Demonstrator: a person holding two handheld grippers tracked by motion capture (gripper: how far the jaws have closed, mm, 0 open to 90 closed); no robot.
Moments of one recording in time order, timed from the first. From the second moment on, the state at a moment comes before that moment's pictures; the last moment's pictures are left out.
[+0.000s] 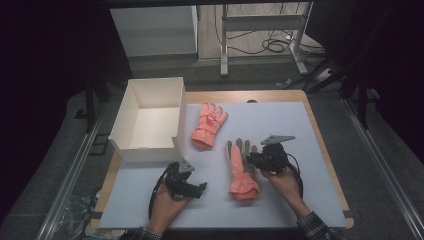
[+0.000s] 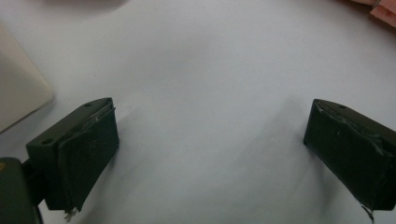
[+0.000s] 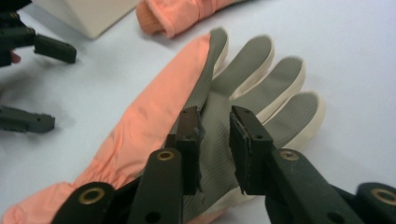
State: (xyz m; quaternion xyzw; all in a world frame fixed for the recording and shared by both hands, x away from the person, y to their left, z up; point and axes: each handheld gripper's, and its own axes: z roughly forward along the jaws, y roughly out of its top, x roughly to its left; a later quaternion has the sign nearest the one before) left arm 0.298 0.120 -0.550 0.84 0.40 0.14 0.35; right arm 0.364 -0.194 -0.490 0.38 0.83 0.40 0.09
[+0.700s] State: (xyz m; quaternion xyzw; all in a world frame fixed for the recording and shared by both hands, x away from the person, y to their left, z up) left arm 0.298 0.120 -0.550 0.84 0.40 0.14 0.35; right arm 0.429 -0.148 -0.463 0.37 0.83 0.41 0.11
